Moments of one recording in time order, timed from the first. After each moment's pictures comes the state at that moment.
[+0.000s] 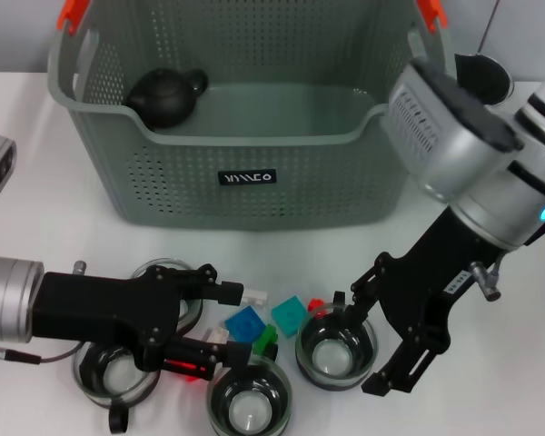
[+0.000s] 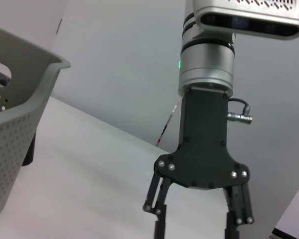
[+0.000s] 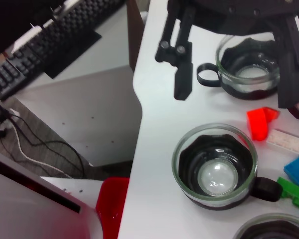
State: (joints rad) left arm -0.50 -2.05 0.71 0.61 2.09 1.87 -1.41; right arm 0.96 2.10 -1.21 -0.87 -2.40 -1.84 1.77
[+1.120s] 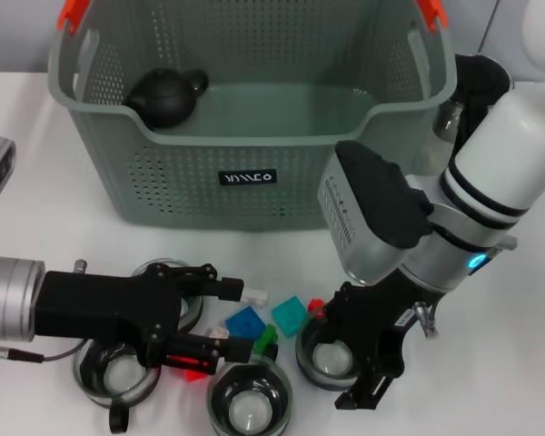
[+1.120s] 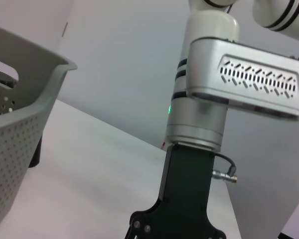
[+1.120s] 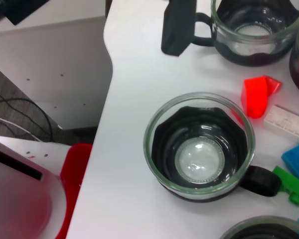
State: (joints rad) left arm -0.50 -2.06 0.70 0.61 2.09 1.85 -1.40; right arm 0.95 2.11 -1.57 -0.78 -2.29 -1.53 1.79
